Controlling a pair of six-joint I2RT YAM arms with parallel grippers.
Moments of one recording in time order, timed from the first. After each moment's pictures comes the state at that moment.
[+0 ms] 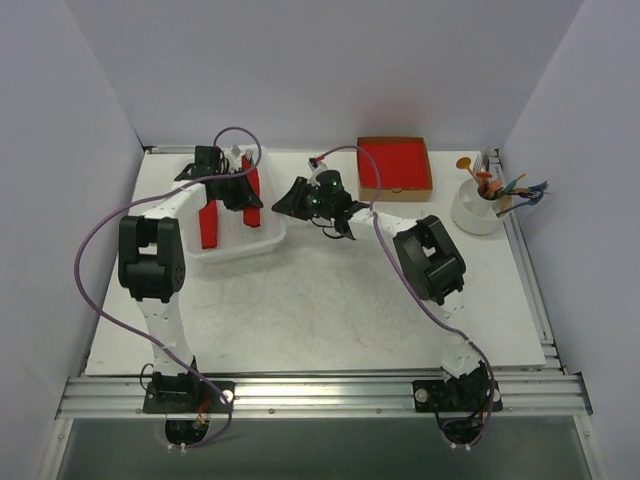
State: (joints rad) left arm -0.10 2.04 1.56 -0.39 0.47 -0.42; right arm 0.61 2.24 1.55 0.32 -0.37 0.84
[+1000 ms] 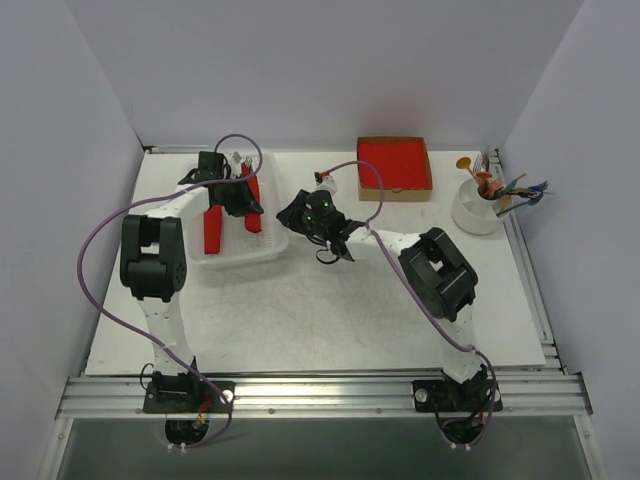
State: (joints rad) left arm -0.11 2.05 1.52 -0.37 0.43 -0.45; right arm 0.73 2.06 1.32 0.35 0.05 0.91
